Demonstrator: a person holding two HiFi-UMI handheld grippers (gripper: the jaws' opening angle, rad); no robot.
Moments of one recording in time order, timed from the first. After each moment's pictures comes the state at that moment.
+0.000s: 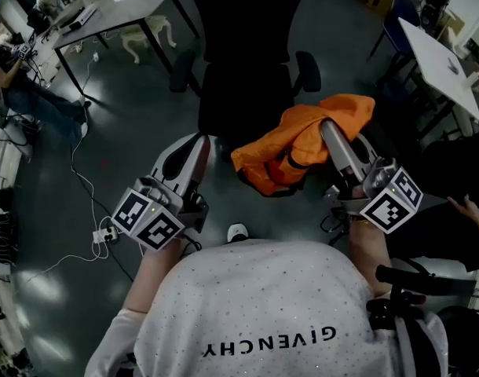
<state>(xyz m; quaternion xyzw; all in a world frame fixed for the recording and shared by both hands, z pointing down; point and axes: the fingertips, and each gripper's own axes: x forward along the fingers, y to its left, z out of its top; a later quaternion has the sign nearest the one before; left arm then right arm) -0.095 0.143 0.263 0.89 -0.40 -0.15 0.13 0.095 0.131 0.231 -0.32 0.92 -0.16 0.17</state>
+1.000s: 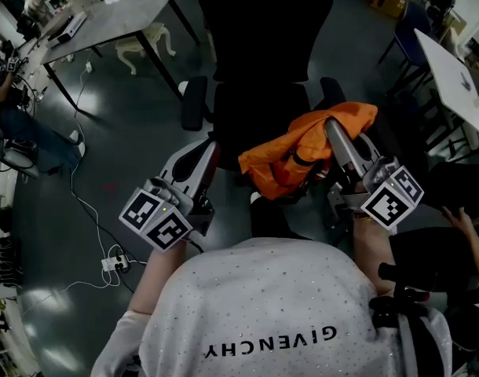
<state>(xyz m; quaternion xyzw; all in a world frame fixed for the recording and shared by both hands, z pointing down) -0.174 -0.056 0.297 0.90 -0.37 -0.12 0.16 0.015 -0.076 0.263 -0.37 0.90 -0.17 0.13</state>
